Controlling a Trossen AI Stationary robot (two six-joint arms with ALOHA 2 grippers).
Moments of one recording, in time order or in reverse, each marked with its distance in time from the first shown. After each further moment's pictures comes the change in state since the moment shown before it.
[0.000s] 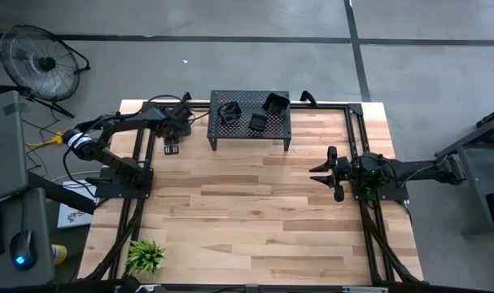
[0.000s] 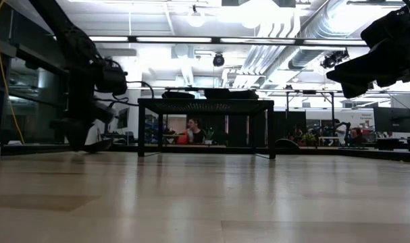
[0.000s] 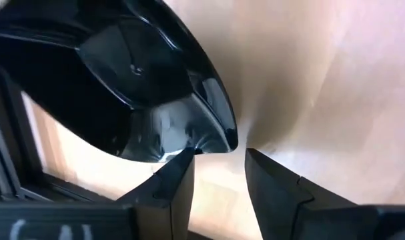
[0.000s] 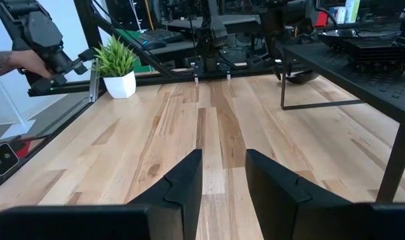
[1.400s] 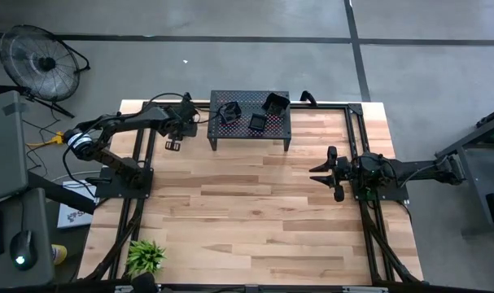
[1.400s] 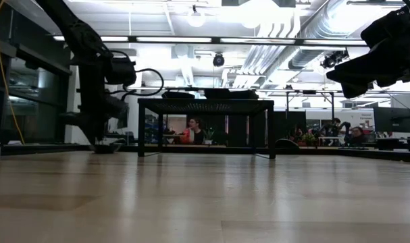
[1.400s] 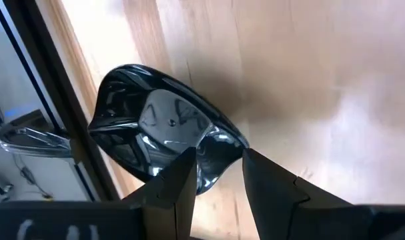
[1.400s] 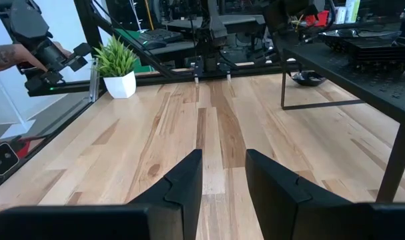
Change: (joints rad) left arm -0.074 0.000 0.066 0.043 -0.027 0.262; right arm 0.000 0.000 0.000 0.000 0.000 -0.001
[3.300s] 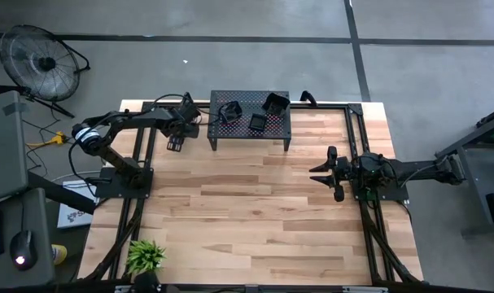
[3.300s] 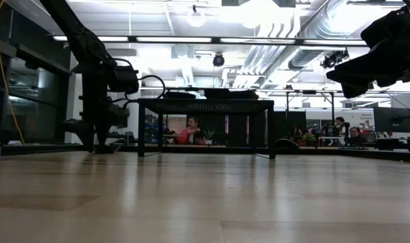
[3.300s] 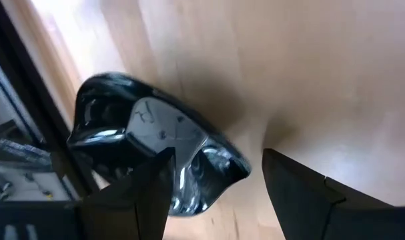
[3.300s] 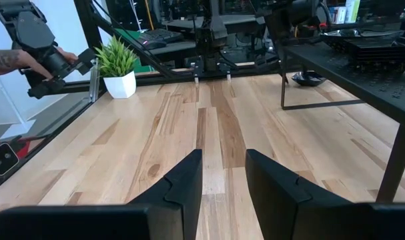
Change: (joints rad) left arm 0.002 0.085 -0.002 0.052 -0.017 0.010; right arm 0.000 0.000 0.000 0.000 0.000 0.000
